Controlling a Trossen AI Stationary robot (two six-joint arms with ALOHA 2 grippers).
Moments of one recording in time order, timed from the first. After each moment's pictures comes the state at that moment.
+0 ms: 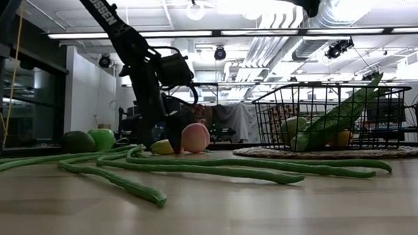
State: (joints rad) left arm 0.54 1.86 1.02 -0.35 -0.27 -0.58; right arm -0.06 0.87 0.81 -0.03 0.14 0.36
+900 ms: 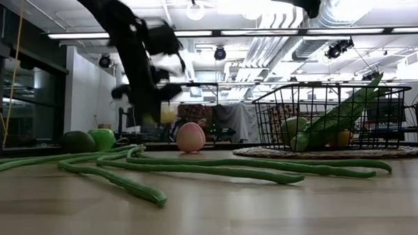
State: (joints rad) left arm 0.54 1.60 1.02 -0.52 -0.47 -0.49; right arm -0.06 0.87 0.81 -0.04 0.14 0.36
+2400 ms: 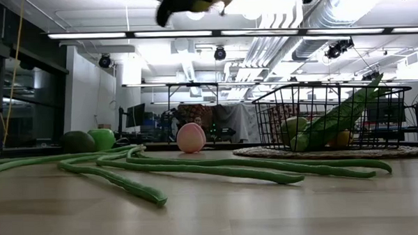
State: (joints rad) left arm 0.22 1.39 1.19 -0.15 -0.16 -0.26; right arm -0.06 0.87 0.81 0.18 0.14 0.34
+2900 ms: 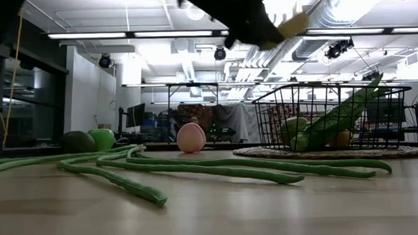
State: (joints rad) left arm 0.22 1.98 1.69 -0.21 -0.10 0.03; right arm -0.06 0.87 0.81 0.27 0.16 0.32
